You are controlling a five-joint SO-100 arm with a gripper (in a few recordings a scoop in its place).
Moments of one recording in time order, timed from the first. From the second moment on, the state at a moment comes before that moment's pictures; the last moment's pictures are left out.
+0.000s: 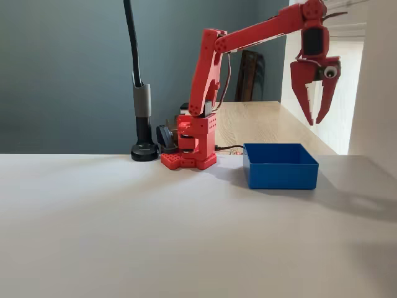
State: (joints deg) arm -60.6 80.0 53.2 96.3 1.8
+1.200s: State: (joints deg) arm -7.3 118.8 103.9 73.2 -3.7
